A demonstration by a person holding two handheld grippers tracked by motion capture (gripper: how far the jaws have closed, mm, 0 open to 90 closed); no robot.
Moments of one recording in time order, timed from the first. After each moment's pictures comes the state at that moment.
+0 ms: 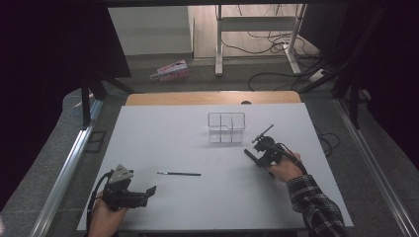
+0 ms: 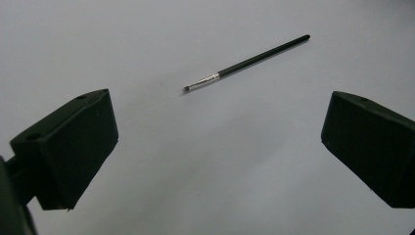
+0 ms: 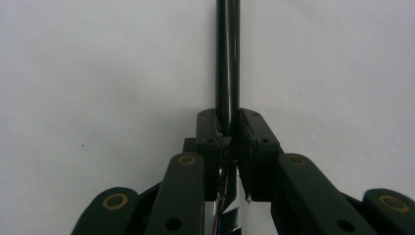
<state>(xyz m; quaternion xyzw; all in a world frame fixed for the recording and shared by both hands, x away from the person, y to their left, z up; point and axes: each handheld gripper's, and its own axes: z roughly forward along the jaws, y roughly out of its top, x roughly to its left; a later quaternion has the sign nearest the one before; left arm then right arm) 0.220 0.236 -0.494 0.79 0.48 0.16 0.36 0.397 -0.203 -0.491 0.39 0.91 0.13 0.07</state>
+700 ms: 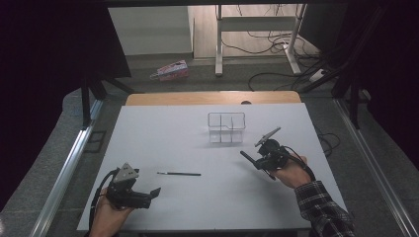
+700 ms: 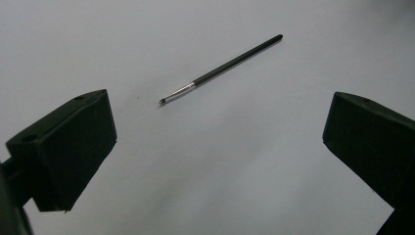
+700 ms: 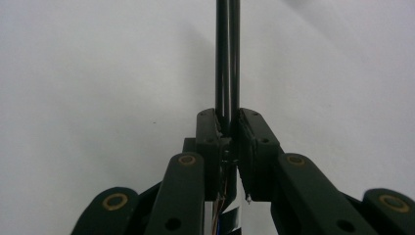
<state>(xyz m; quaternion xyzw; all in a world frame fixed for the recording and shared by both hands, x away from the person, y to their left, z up) 0.223 0.225 -0.484 0.81 0.43 0.15 0.36 0.369 -0.209 -0.467 0.31 0.93 0.20 0.06</state>
